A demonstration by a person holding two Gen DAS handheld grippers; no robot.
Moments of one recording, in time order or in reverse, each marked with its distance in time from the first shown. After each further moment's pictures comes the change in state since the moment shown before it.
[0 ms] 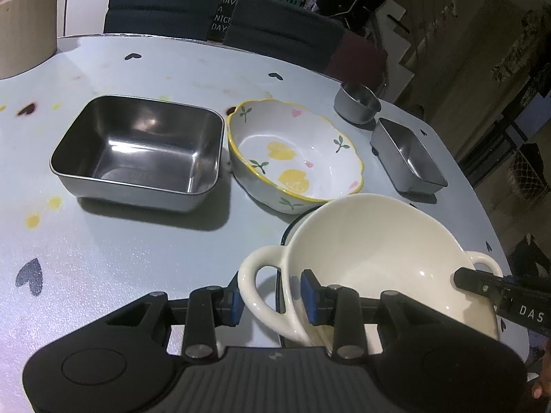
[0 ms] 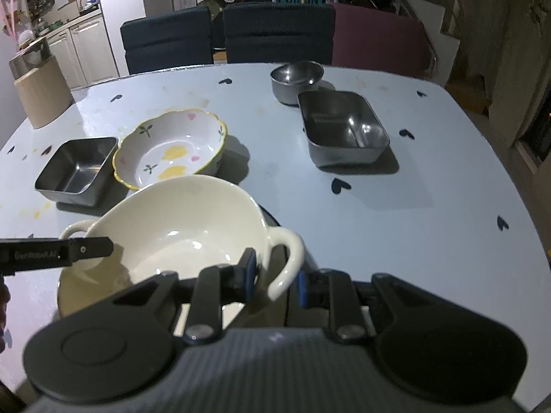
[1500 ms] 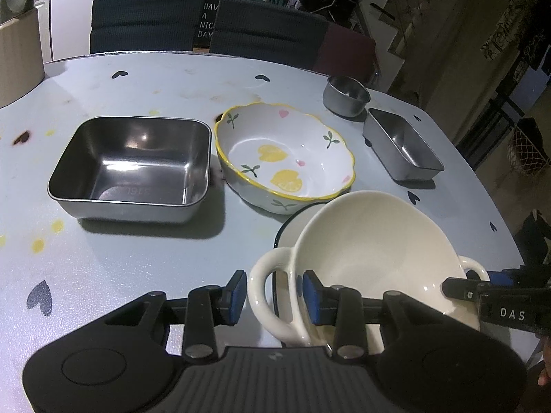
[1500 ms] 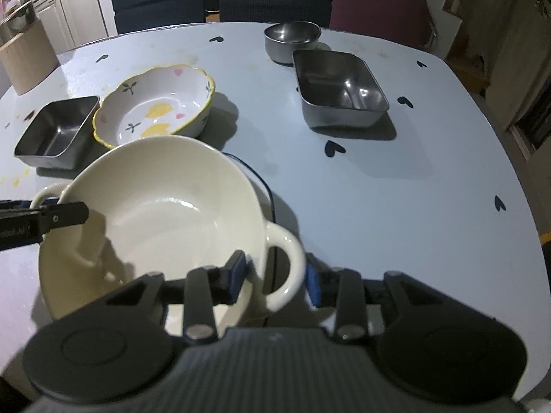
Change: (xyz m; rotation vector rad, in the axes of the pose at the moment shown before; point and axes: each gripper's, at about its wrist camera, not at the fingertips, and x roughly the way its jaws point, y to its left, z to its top) left arm -0.003 -0.012 0.001 0.097 0.003 0.029; right arm 0.017 0.003 -0.004 -0.032 0.130 -0.057
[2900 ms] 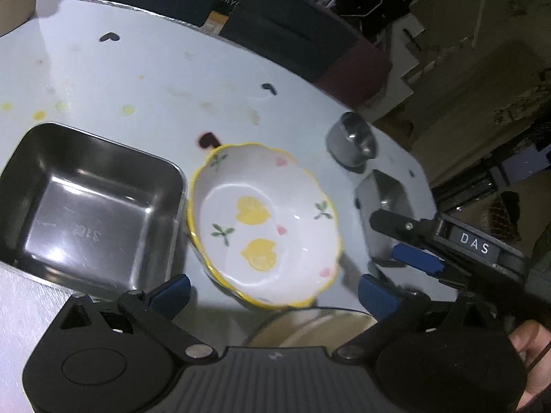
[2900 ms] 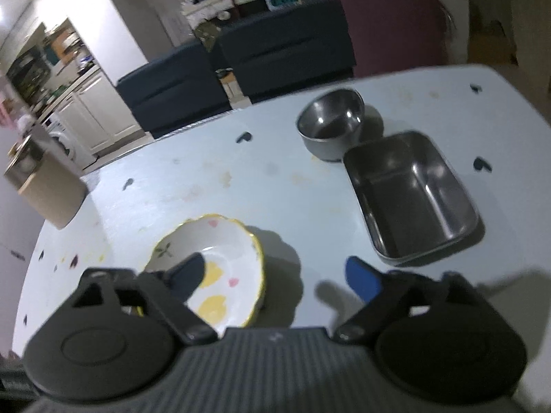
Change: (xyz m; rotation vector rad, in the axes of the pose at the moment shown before) left arm 0.047 0.027 0.085 -0.284 0.077 -0.163; right arm 0.049 -0.012 0.141 0.266 -0.102 0.283
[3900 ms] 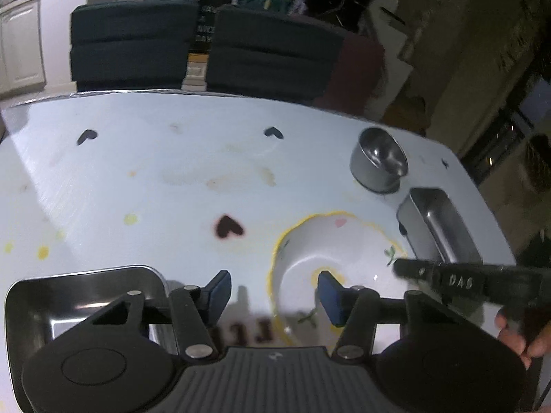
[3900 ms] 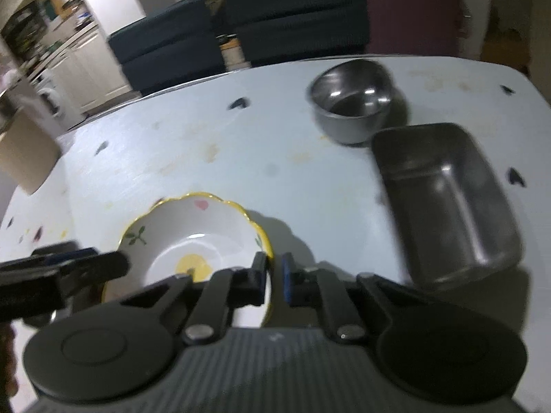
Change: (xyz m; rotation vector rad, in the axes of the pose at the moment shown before) left arm 0.026 -0.019 0.055 0.300 -0.056 0.169; right arm 0.051 0.008 0.009 -0.106 0.068 -0.089
